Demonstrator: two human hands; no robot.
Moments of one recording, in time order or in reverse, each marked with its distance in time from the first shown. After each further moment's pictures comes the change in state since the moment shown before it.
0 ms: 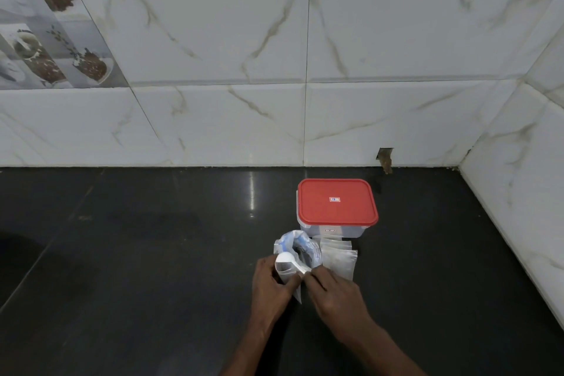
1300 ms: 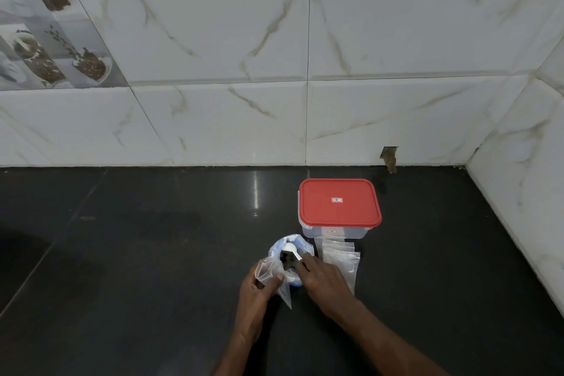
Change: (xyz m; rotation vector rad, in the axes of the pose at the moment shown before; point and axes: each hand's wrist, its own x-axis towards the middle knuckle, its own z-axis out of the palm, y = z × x) left_hand 0.010 -0.036 -0.022 -0.291 -0.090 -0.083; right_hand 0.025 0.017 0.057 0.010 -0.371 0.026
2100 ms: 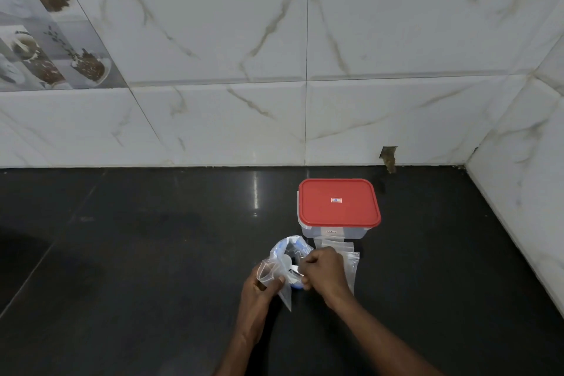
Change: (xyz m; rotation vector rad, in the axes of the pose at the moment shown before) left_hand -0.001 0.000 0.003 0.017 -0.020 0.018; right_hand 0.022 -0.007 -0.028 1.023 -0.015 0.876
